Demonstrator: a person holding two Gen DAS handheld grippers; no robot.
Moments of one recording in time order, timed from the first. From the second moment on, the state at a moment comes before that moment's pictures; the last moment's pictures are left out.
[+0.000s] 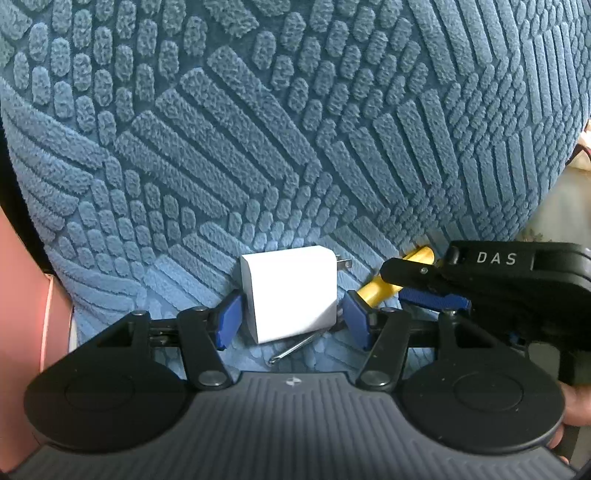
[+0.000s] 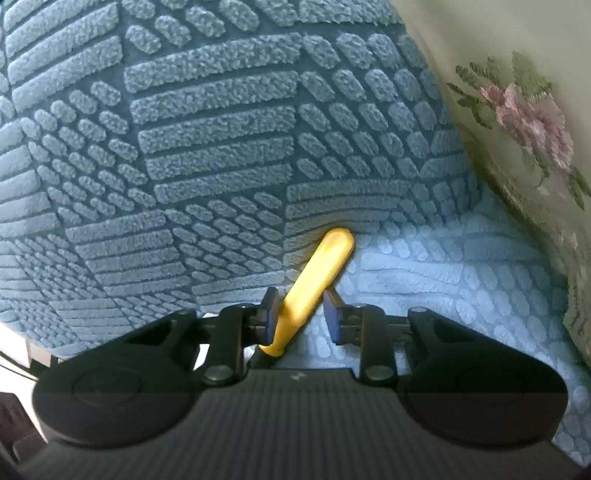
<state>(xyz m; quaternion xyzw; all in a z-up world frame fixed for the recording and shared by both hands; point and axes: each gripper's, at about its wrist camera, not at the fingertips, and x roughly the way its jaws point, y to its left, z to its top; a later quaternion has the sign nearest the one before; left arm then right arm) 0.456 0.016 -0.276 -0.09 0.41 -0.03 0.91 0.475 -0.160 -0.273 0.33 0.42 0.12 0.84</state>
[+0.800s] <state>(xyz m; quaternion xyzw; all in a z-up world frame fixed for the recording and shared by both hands) 0.441 0.017 -0.273 -0.09 0.40 -0.04 0.91 0.443 -0.202 -0.230 0.30 0.42 0.03 0.85</state>
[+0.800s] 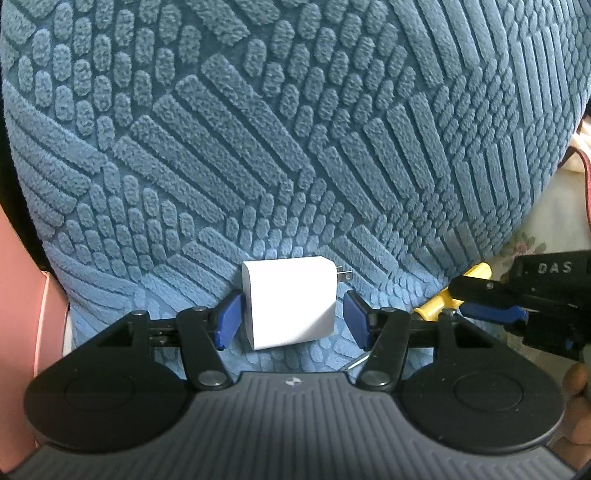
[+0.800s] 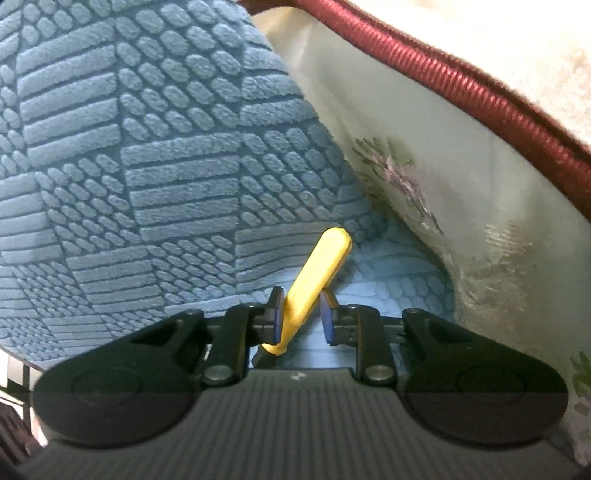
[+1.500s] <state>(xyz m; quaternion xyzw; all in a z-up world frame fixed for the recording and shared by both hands) 0.427 0.028 -0.282 -0.11 0.41 -0.02 0.91 0.446 -0.125 -0.249 0.14 0.43 0.03 0.89</state>
